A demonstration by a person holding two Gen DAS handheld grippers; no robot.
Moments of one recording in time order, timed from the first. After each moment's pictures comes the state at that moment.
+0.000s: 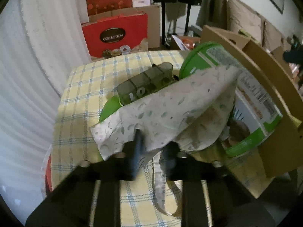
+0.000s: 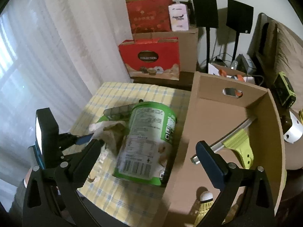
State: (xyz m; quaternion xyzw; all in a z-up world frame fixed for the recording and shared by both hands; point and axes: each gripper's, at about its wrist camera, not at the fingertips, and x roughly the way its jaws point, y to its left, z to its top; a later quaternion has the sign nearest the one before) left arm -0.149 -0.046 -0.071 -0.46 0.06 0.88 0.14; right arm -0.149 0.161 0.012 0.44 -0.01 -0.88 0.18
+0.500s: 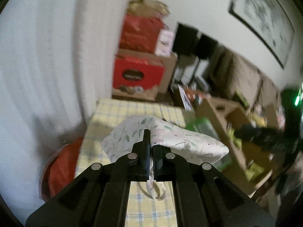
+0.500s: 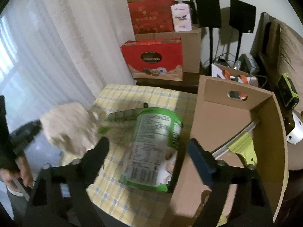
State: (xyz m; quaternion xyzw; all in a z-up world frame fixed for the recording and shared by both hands) left arm -0.116 -0.132 0.049 -0.35 -0.10 0.92 0.12; right arm -0.160 0.148 0.019 0.44 -0.01 -0.88 0.19
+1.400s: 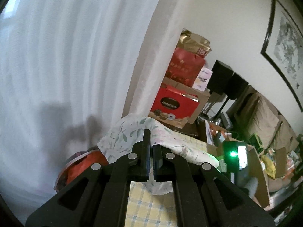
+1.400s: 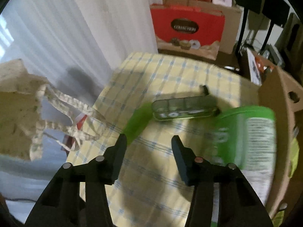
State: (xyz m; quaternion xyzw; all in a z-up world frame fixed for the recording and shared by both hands) left arm -0.103 -0.220 0.067 -0.29 -0.18 0.94 -0.01; right arm -0.210 -0.009 -0.071 0.53 0.02 -0.82 0.19
